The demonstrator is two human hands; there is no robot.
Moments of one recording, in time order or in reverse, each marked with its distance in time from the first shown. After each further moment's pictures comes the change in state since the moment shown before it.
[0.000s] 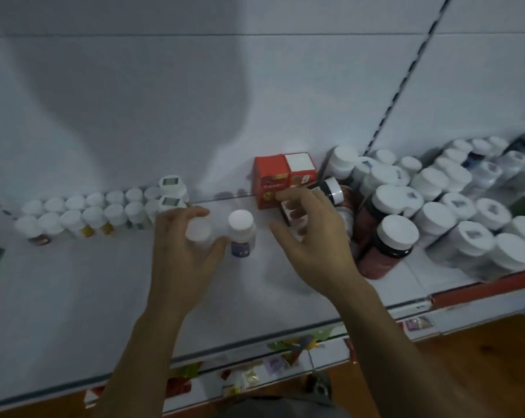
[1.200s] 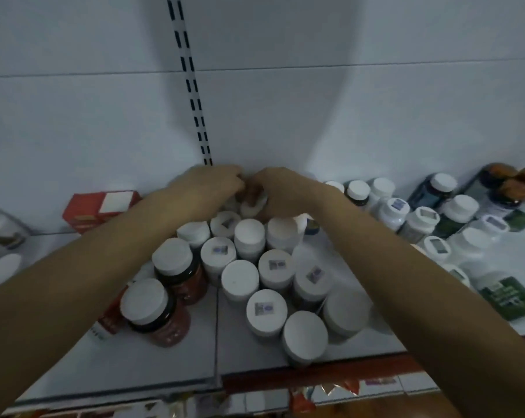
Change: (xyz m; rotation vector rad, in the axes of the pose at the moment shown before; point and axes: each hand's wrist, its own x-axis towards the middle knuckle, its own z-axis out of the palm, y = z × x) left_hand 0.146 0.224 0.300 1.045 -0.706 0.507; right_hand 0.200 0.236 -0.219 -0.286 -0.799 -0.199
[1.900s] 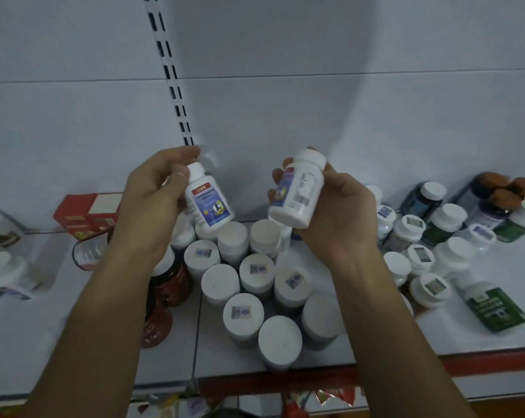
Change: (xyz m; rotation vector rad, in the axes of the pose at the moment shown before) left_hand -0.061 0.053 -0.015 -1.501 0.851 -0.492; right_hand -0.102 -0.008 -0.003 2.189 0.409 -0.147
